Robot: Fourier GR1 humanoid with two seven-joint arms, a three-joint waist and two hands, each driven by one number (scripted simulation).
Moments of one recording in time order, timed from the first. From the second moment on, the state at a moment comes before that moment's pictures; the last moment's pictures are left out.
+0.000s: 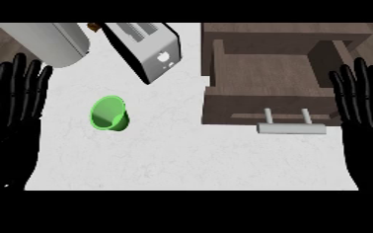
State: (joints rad) left arm -0.02 0.13 0.01 -2.10 0.00 0.00 -0.02; right arm 0.01 -0.11 0.00 -2.10 -0.03 -0.01 0.01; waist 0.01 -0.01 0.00
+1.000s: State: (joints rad) left arm -0.18 0.09 0.08 -1.80 0.26 -0.11 -0.01; right arm -0.06 -0.08 0.03 -2.06 -0.10 0.05 0.10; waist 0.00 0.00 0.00
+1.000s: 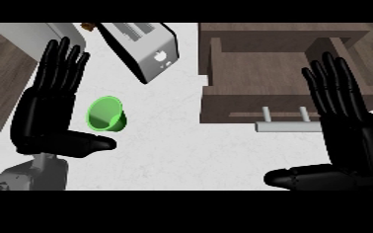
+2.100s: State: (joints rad) left arm -0.14 0.09 0.11 -1.67 0.22 -0.10 -0.05; right arm -0.09 -0.07 -0.01 -2.05 -0.11 0.07 0.12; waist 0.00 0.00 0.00
